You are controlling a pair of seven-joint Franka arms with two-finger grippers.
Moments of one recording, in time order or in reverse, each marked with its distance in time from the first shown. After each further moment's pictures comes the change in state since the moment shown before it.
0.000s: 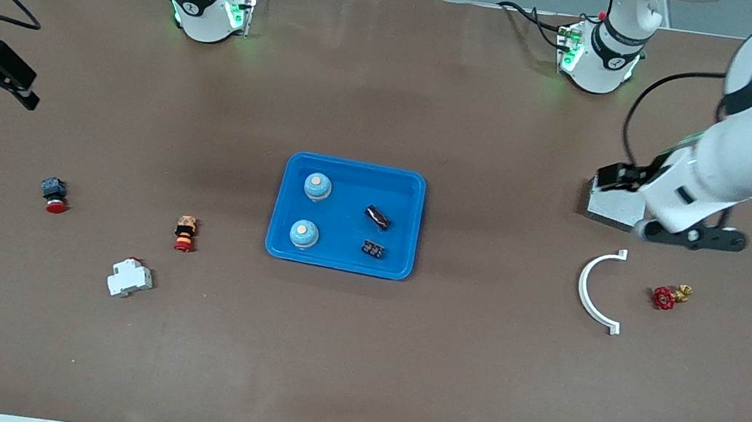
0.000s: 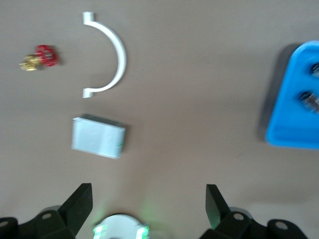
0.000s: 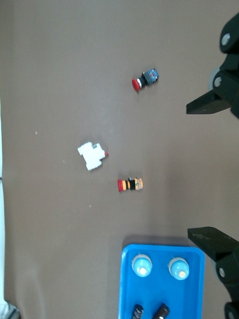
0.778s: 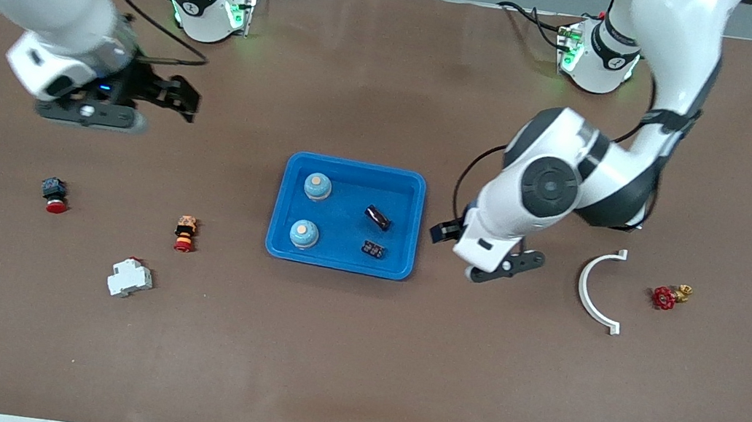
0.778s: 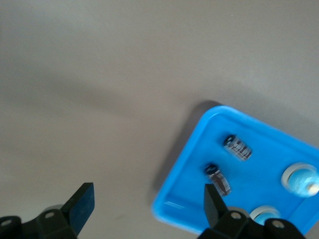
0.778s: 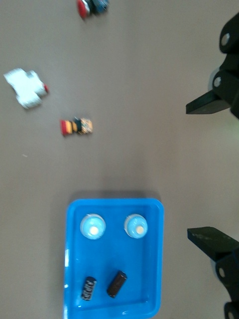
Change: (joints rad) left arm -0.275 0.323 -0.016 -0.002 -0.016 0.495 -0.644; right arm 0.338 0.118 0.008 -0.009 0.000 -0.113 0.397
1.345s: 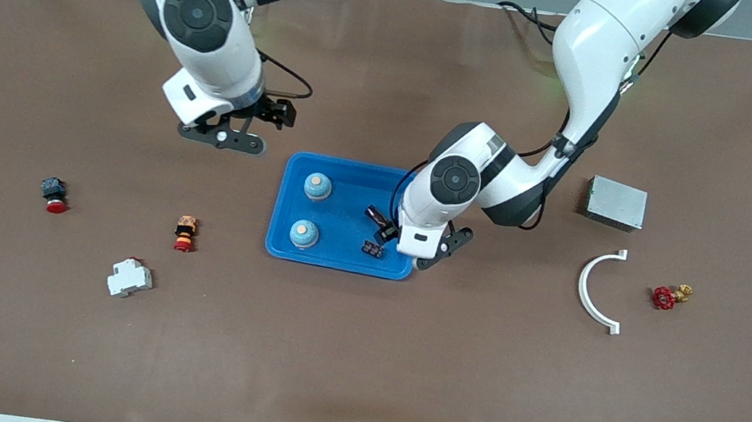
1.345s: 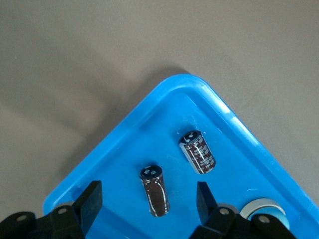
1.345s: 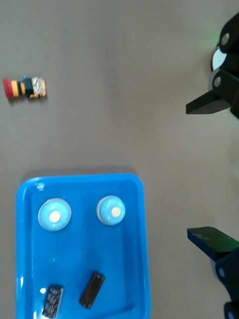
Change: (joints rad) left arm -0.136 0.162 0.002 0.002 0.005 0.250 -0.408; right arm 0.198 0.121 0.001 -0.022 0.006 0.042 0.249
